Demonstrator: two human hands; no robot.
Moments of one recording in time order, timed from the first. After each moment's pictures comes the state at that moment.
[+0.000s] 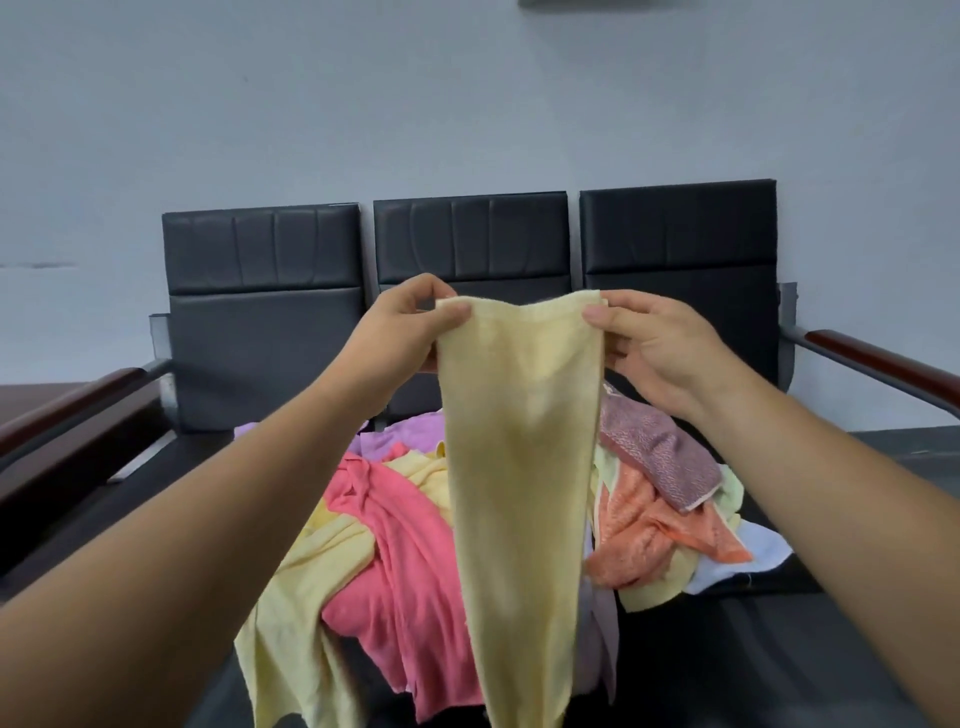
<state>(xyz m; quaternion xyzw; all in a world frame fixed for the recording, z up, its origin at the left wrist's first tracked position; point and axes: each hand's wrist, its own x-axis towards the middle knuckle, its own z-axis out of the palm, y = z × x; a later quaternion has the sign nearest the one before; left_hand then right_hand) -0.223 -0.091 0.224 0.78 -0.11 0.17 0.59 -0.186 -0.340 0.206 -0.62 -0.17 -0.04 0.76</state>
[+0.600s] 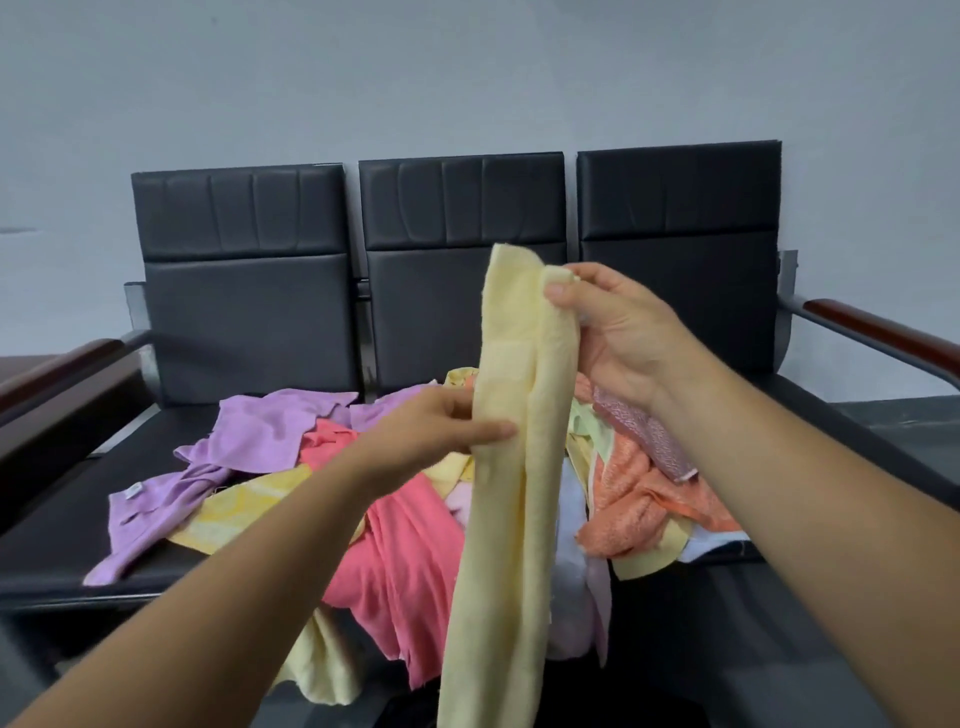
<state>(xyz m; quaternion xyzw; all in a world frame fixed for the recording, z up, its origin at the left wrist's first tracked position) -0.227 -0.100 0.124 0.80 -0.14 -0.06 0.58 -0.198 -0.306 0.193 -0.53 -0.17 0.05 0.83</state>
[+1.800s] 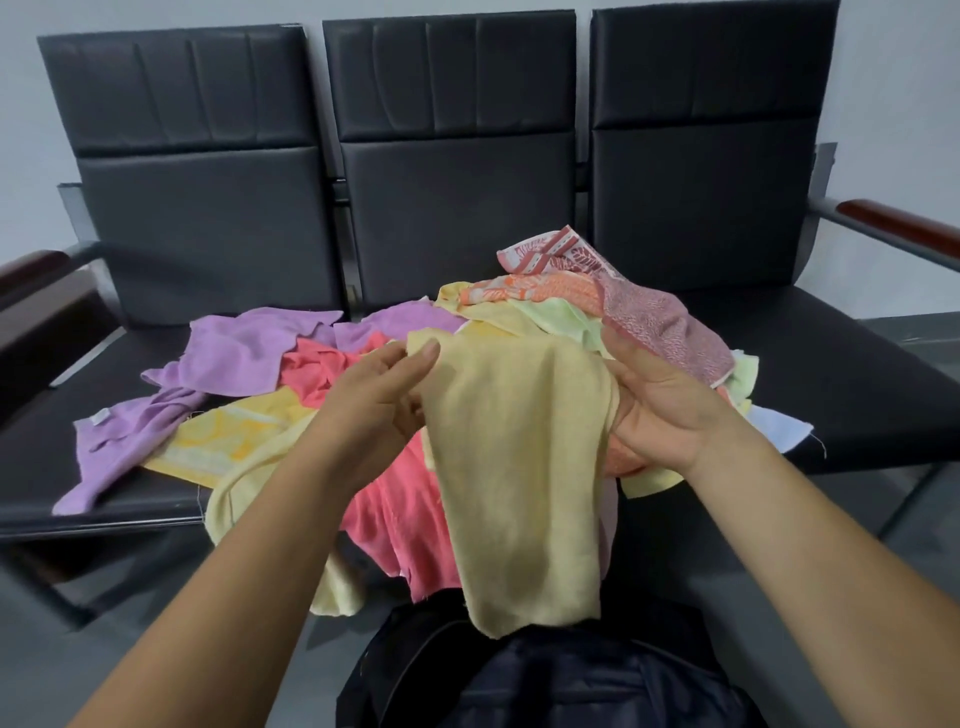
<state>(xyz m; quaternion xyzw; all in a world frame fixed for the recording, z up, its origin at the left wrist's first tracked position) -0.231 -0.071 0.047 0.60 -0.05 -0.01 0.80 -0.197 -0.330 0.051 -0.39 -0.02 0.22 0.89</state>
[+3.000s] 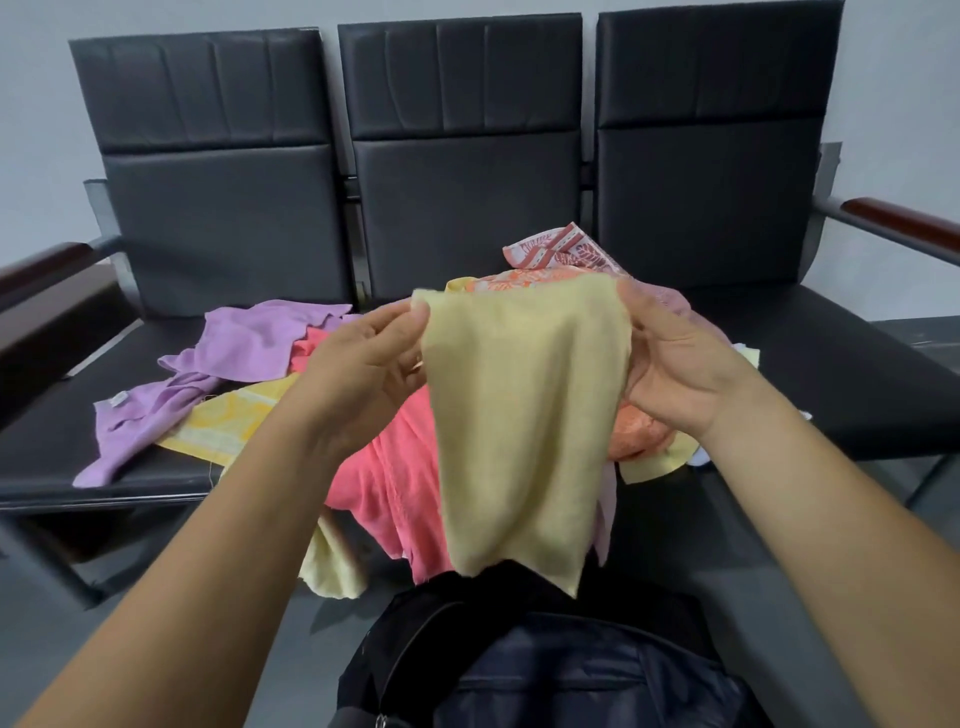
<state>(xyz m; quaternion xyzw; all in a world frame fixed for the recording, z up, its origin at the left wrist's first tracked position) -0.260 -0.079 0.075 0.59 -0.07 0.00 0.80 -0.218 -0.336 0.077 -0.45 -0.06 0.16 0.88</state>
